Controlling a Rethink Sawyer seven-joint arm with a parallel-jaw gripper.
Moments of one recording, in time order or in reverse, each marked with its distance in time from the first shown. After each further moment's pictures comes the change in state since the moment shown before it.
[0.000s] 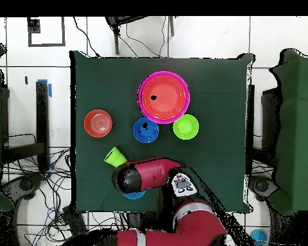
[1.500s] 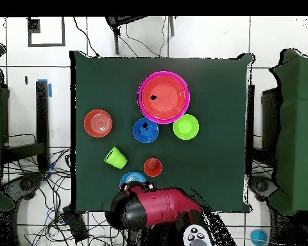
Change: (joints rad) arm -0.070 -0.380 0.011 0.283 0.002 0.022 0.000
